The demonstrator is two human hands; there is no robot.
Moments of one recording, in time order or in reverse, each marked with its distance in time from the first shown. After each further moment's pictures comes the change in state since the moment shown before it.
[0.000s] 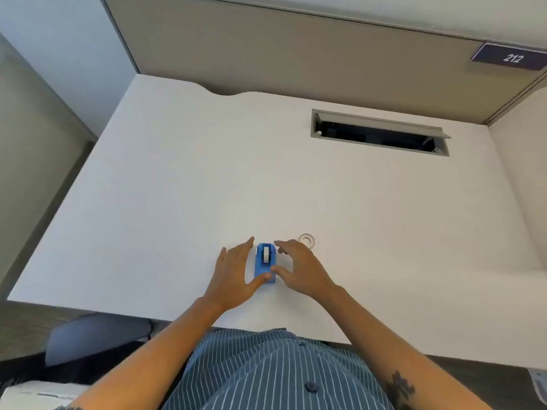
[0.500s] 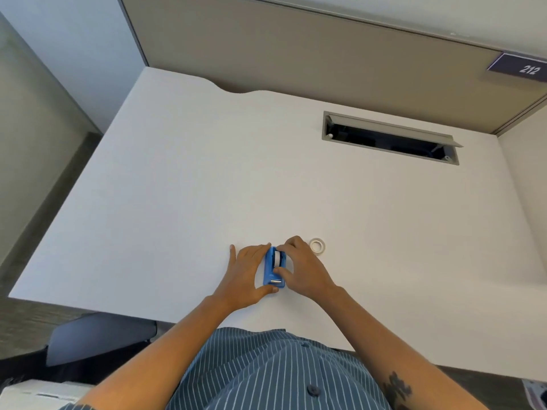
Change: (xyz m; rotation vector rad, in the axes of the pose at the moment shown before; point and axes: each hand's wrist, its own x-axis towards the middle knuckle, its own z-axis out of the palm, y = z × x) left_hand 0.013 -0.017 0.001 -0.031 -0.090 0.141; right_hand 0.022 -0.014 0.010 -0.119 0.001 -0.026
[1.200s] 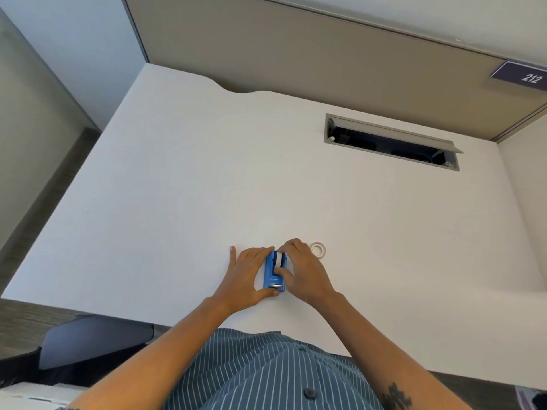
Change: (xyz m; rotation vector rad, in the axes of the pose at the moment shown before) left_hand 0.006 -0.004 0.001 0.005 -0.013 0.003; right_hand 0.002 -0.005 0.002 -0.061 0.064 -0.019
